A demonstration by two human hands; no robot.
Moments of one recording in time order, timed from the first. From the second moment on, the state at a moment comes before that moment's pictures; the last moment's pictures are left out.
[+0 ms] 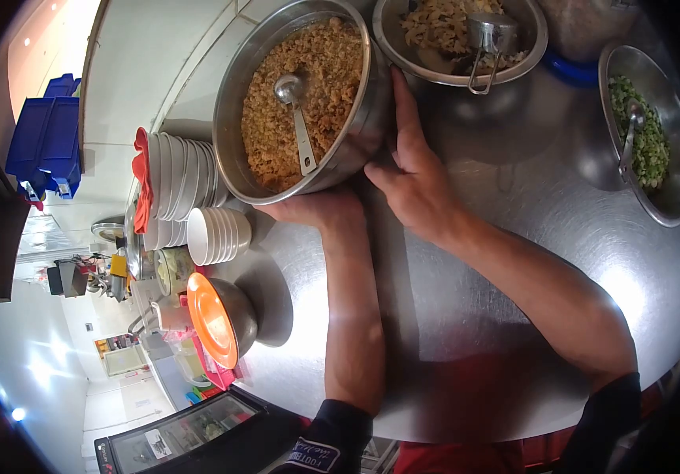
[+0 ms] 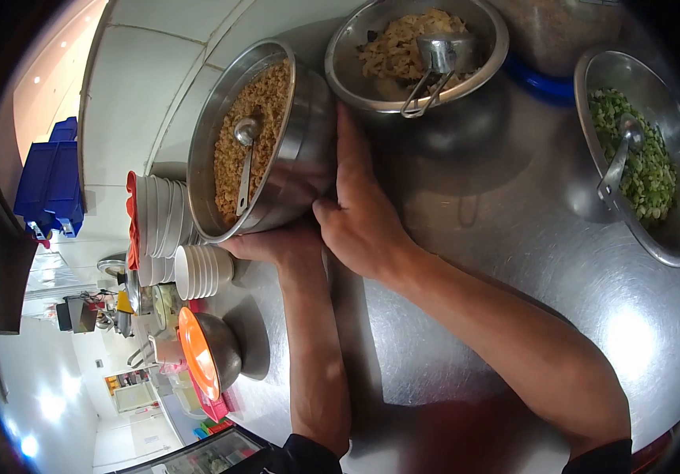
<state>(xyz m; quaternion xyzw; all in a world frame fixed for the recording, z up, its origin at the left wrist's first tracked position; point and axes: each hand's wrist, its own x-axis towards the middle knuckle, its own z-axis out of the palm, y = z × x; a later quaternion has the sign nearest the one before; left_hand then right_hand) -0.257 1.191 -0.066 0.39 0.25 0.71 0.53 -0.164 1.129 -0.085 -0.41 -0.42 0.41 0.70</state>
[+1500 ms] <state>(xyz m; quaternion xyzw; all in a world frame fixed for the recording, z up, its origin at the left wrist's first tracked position) -0.252 1.191 -0.064 0.38 0.30 0.75 0.45 -0.160 1.126 -0.071 -0.27 -0.29 0.50 0.77</state>
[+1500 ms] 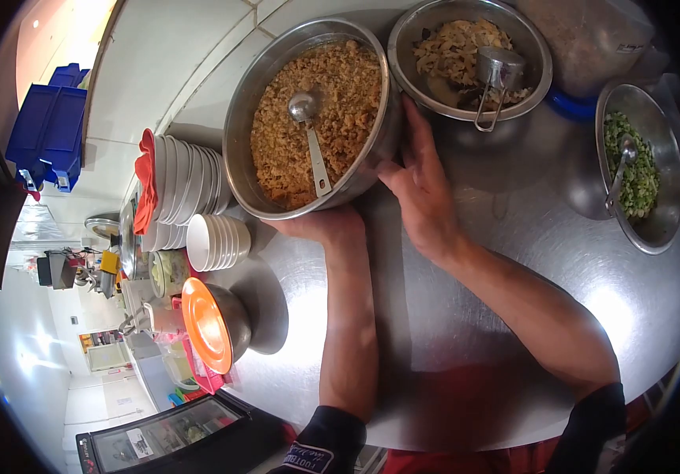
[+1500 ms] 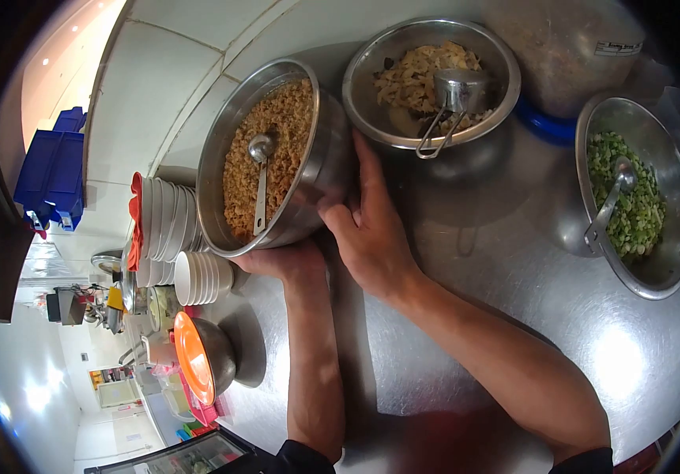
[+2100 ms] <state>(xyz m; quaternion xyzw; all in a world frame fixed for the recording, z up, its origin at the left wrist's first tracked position) -0.249 1.191 -0.062 0.39 0.30 0.75 0.44 -0.163 1.132 -0.085 -0.33 -0.31 0.47 0.76</state>
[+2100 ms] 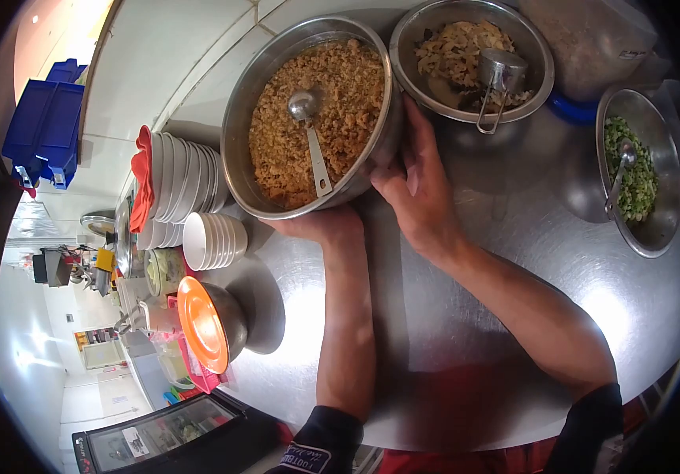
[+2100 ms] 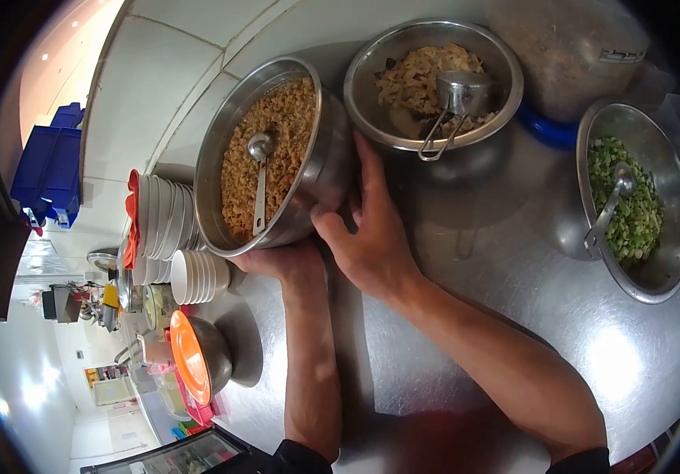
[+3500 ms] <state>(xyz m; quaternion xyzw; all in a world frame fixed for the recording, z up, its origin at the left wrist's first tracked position) -0.248 1.190 -0.061 0.40 0.31 0.75 0.42 -0.162 1.132 -0.086 -0.34 -0.37 0.45 0.74</state>
